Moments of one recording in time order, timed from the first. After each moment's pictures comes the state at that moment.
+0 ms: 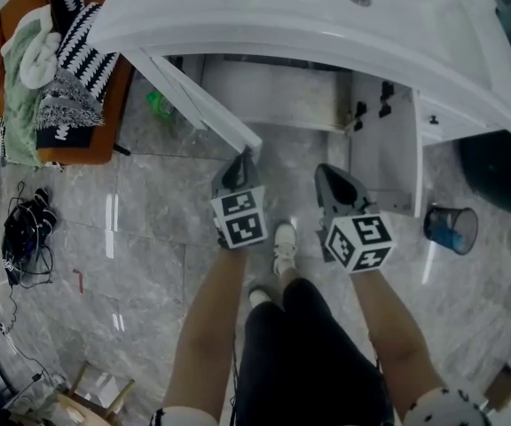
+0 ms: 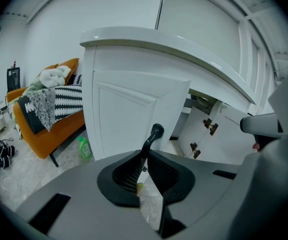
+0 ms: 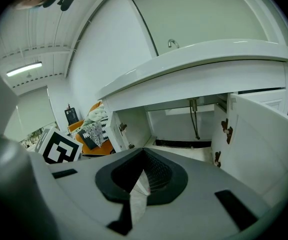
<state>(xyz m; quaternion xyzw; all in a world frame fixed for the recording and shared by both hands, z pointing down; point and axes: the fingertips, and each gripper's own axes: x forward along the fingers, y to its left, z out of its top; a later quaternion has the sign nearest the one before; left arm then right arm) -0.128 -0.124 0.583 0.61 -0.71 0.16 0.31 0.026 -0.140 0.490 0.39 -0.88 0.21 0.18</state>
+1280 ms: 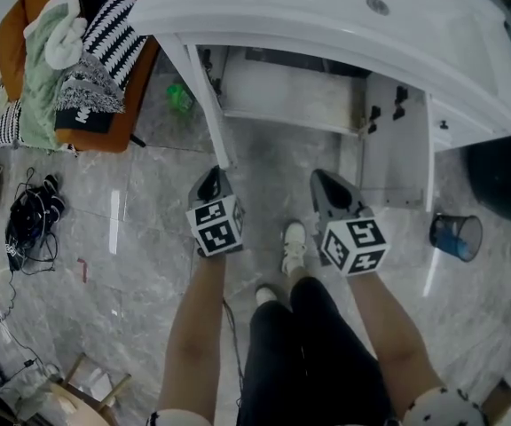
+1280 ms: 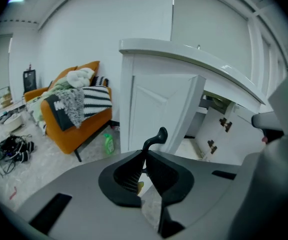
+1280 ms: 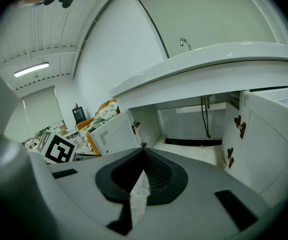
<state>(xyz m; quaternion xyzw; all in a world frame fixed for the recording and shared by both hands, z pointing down) -0.220 -0.040 0.585 0.55 -0.75 0.16 0.32 -0.016 -0.095 0.485 0.36 -0.89 0.21 0.18</state>
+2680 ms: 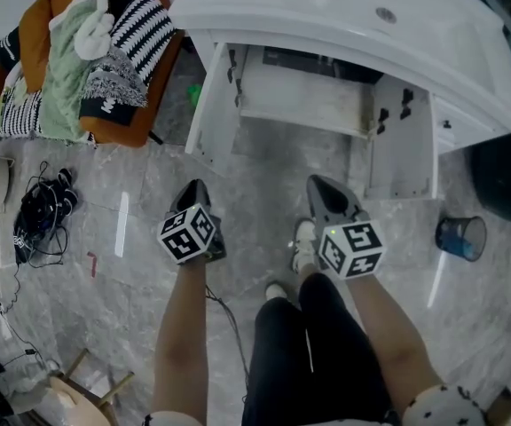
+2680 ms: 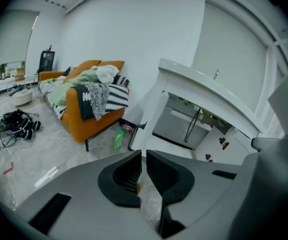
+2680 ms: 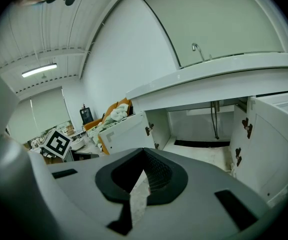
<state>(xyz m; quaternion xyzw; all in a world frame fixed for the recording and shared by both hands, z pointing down) -0.292 0.050 0.554 0.52 -0.76 0.06 0.37 -0.051 -0.033 0.456 0.33 -0.91 0.20 0.17</state>
